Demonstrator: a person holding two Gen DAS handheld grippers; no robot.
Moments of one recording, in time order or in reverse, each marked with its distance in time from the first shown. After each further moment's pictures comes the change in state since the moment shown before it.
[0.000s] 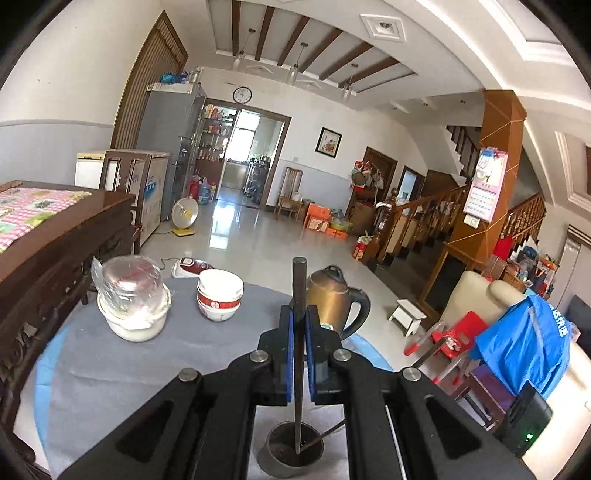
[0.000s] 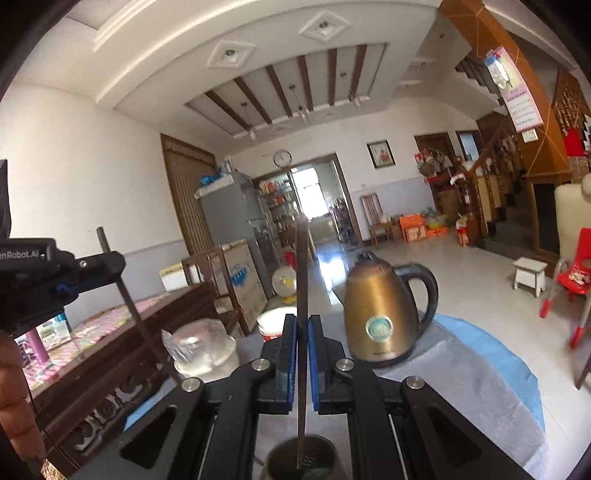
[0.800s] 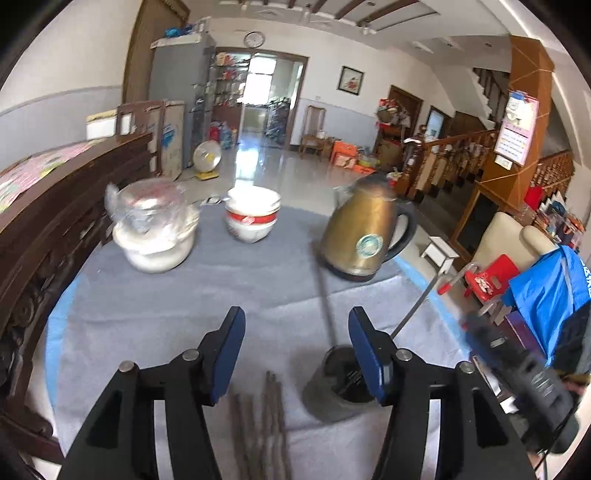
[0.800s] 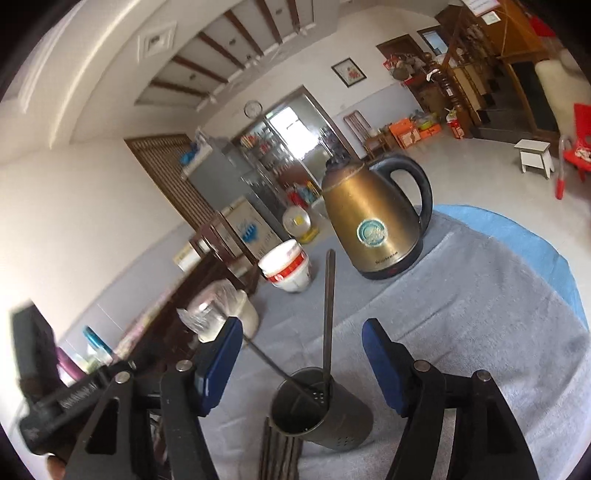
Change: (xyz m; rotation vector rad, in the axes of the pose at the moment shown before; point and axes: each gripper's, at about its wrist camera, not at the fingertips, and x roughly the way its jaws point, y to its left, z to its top) left arm 0.034 0.041 -0.077 0.021 0.258 0.130; right arm 0.018 -0.080 -0.053 0.328 0.208 0.106
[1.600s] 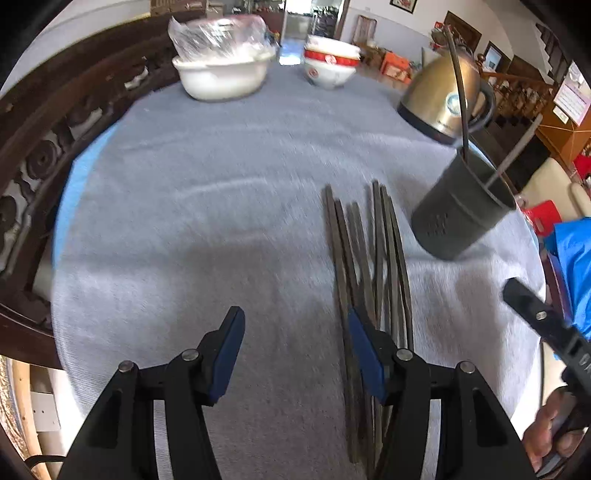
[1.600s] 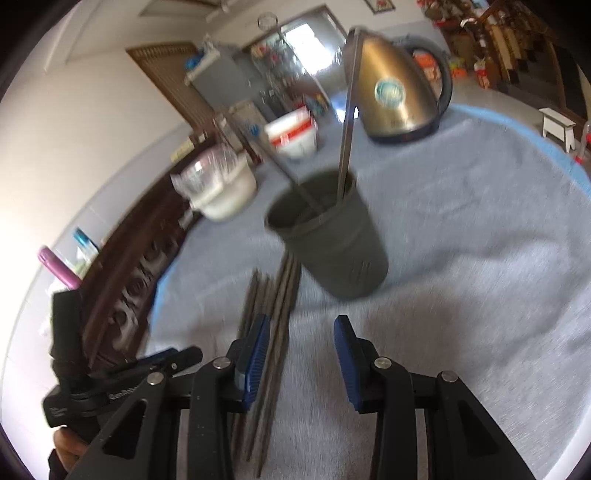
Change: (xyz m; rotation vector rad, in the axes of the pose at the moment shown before) left arm 0.043 0.075 -0.145 -0.077 0.410 0.126; right arm 0.038 0.011 -0.129 -0.137 0.432 -0.047
